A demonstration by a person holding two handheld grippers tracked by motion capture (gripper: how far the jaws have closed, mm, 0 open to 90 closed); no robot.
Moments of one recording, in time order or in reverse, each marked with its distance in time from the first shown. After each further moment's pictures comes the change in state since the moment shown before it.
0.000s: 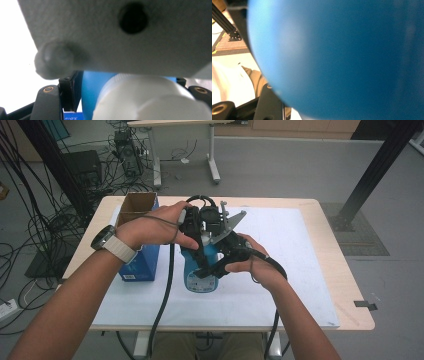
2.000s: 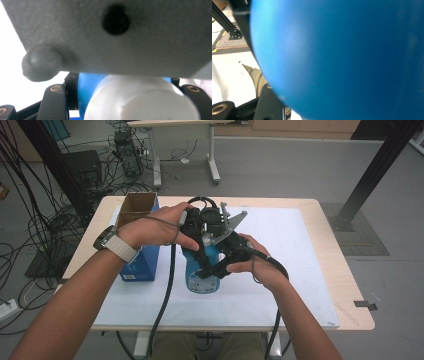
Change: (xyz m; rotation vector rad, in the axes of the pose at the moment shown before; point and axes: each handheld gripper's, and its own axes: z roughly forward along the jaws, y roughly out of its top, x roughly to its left) left arm -0.001 0.000 0.002 -0.023 -0.006 0.014; right arm 0.000 -0.002 -0.002 0.008 0.004 -0.009
